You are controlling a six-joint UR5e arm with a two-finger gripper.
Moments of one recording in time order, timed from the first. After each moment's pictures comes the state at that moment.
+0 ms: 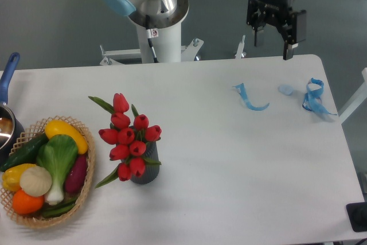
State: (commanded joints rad) arm 2.92 -1.46 -1.78 -1.08 1.20 1.88
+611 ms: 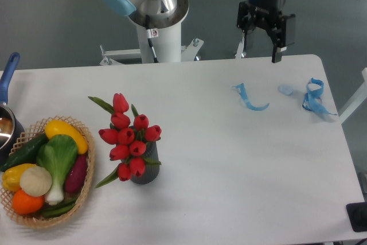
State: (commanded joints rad) arm 2.91 -1.43 -1.87 -1.06 1.18 1.76
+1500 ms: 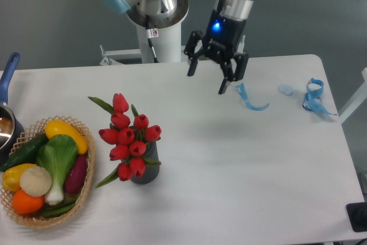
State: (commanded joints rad) arm 2.75 -1.52 -1.97 -1.06 0.84 1.40
